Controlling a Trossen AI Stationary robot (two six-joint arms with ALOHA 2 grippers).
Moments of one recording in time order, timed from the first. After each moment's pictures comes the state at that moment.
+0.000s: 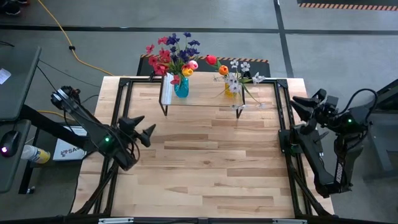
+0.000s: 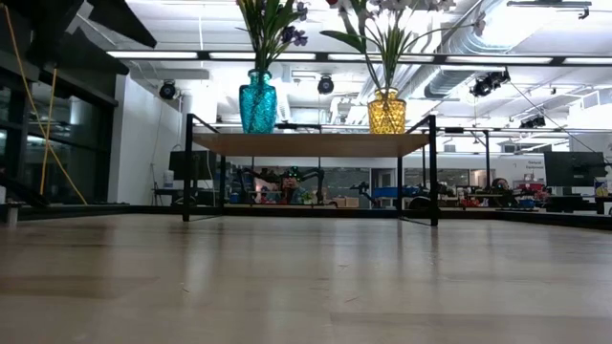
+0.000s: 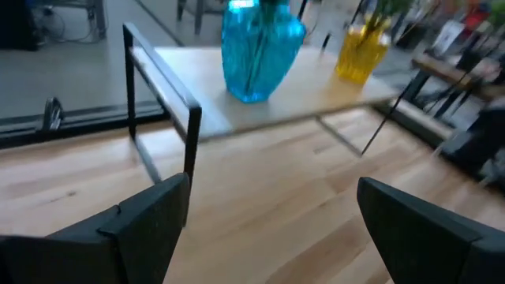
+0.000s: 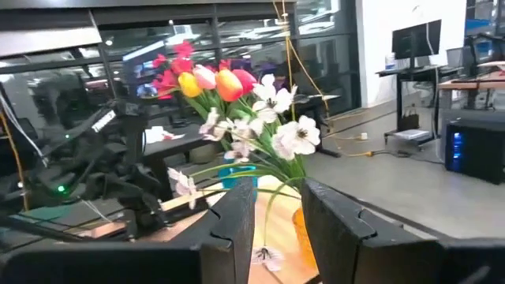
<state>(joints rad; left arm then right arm) -0.75 1.09 0.81 -1.31 -1.27 -1.89 -1.36 0.13 0.93 -0.68 -0.82 0.27</state>
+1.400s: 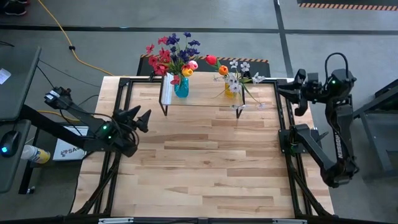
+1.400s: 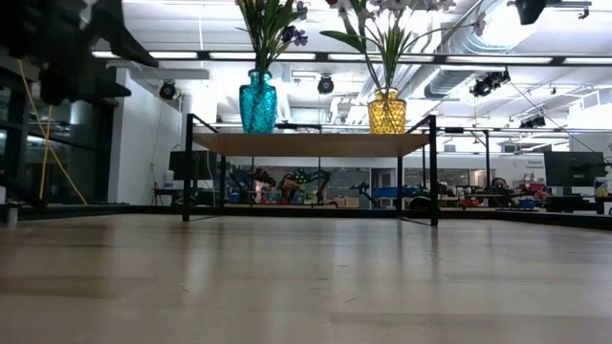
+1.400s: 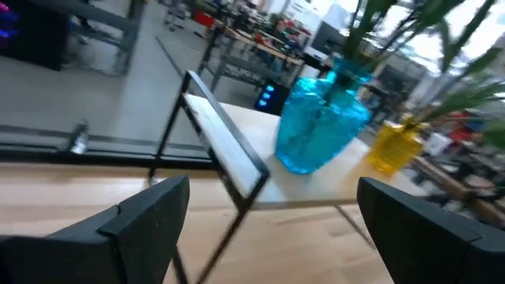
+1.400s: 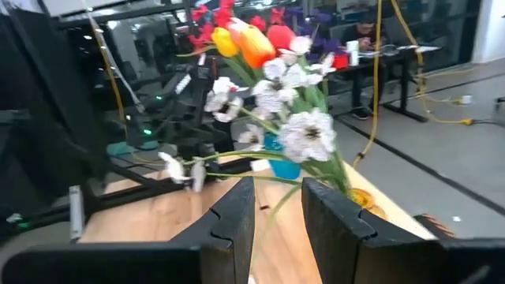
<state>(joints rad) -0.59 0.76 0.49 -0.88 -1.50 -1.64 -1.42 0.52 0.93 -0.54 -1.19 0.04</state>
